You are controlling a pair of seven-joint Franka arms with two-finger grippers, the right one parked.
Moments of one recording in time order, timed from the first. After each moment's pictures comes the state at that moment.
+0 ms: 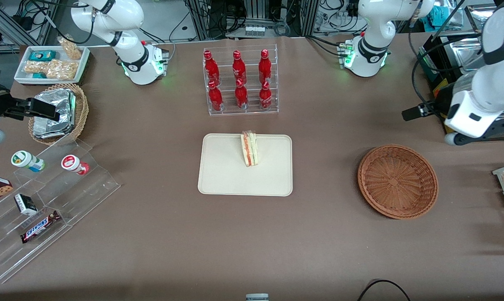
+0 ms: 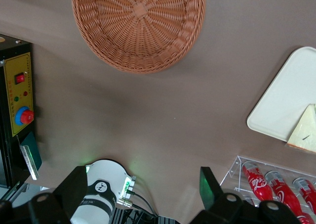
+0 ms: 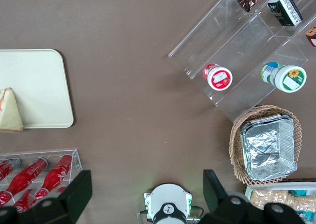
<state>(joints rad) -0.02 0.10 -0.08 -1.52 -0.06 1.29 -0.43</state>
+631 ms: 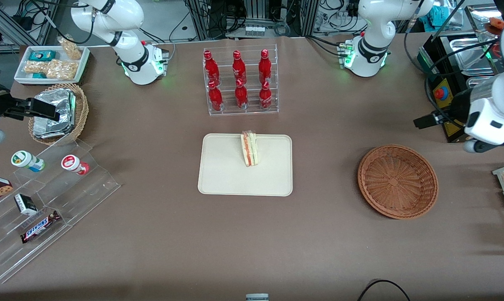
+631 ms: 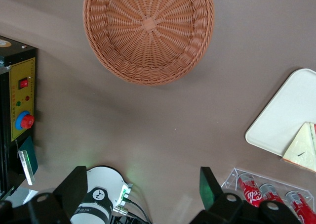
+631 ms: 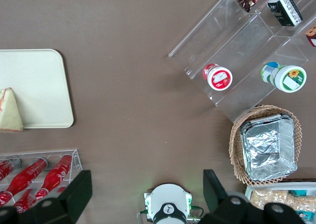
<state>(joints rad) 0.04 0.12 -0.08 -1.50 -0.06 1.32 -0.43</state>
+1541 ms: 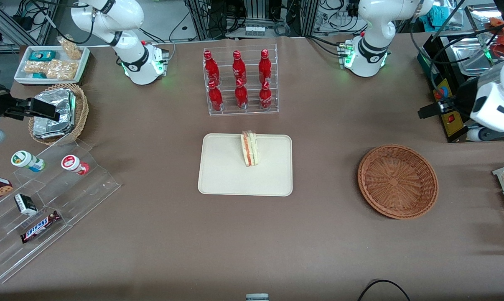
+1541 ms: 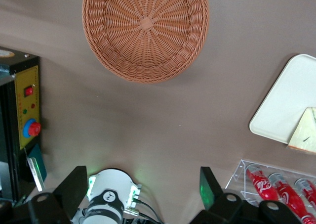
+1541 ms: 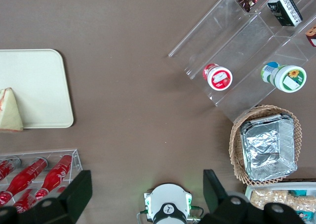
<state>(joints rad) 0.08 0.05 -0.10 -1.55 -0.06 1.32 -0.30</state>
